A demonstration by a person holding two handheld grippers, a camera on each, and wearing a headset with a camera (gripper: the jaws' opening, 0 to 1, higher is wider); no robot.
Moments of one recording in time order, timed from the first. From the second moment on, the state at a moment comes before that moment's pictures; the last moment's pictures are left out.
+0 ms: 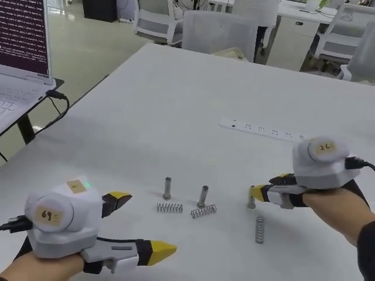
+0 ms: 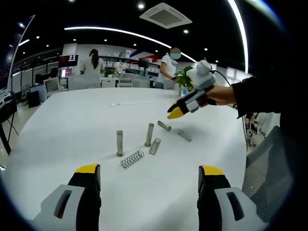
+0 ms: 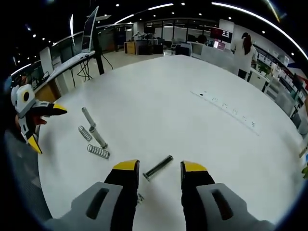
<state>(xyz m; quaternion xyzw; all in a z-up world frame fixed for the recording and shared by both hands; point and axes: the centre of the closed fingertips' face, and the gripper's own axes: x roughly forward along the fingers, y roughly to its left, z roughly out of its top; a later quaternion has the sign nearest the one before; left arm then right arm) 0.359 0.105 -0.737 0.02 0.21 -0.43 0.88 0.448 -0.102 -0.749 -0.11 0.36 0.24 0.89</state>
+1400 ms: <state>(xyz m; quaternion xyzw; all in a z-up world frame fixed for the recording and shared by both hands) 0.358 0.102 -0.735 0.01 0.21 -0.44 0.87 0.468 -0.098 -0.789 -0.11 0.47 0.18 0.86</state>
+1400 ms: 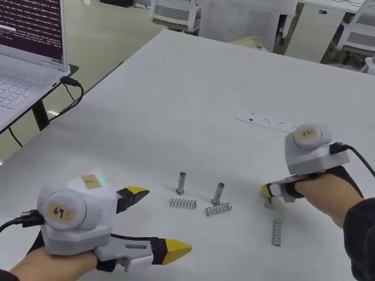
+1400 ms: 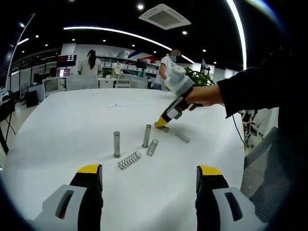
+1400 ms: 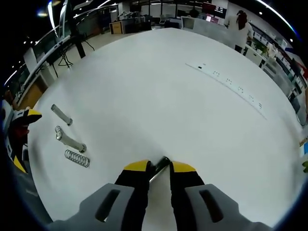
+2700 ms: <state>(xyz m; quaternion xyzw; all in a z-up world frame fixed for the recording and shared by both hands) 0.358 0.101 -0.734 0.01 0.20 -0.44 0.87 0.469 -0.093 -0.781 -0.14 0.47 0.21 0.85</state>
